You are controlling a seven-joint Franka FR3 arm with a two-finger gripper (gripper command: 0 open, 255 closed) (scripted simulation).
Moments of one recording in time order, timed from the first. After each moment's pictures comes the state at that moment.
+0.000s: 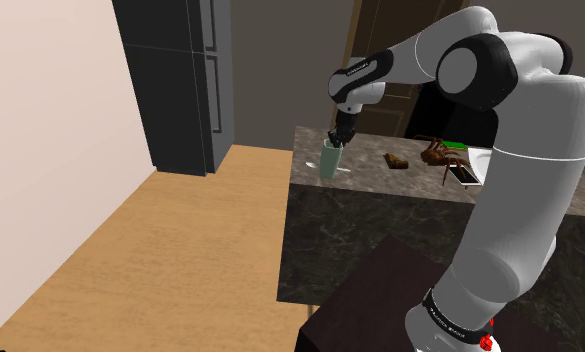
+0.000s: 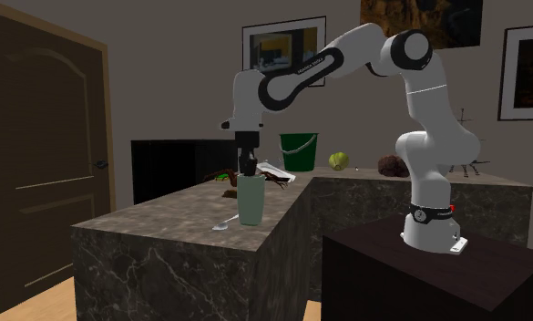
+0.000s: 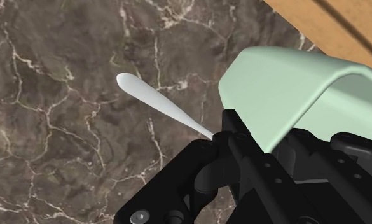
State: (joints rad) arm -0.18 0.26 -0.31 -1.87 0.13 2.12 -0.32
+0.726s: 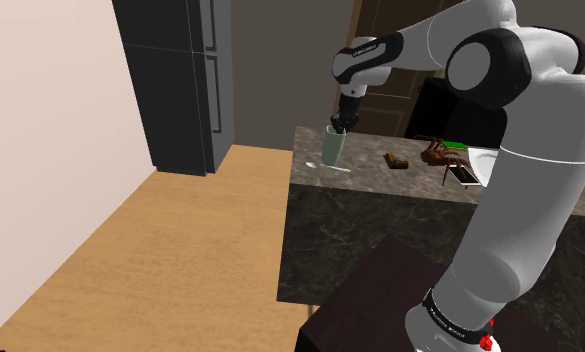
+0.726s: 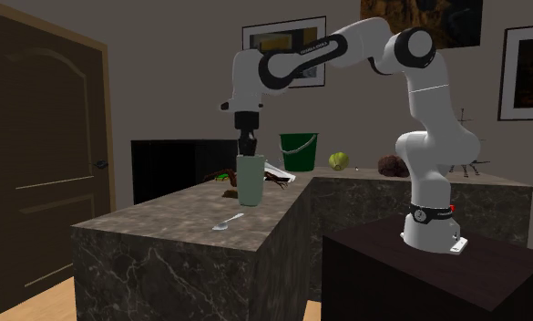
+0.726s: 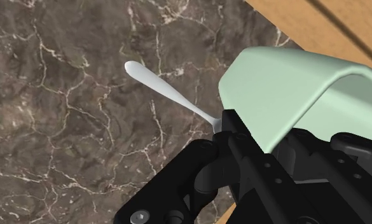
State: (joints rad) arm -0.17 0.22 -0.32 -1.78 0.11 1.99 -0.30
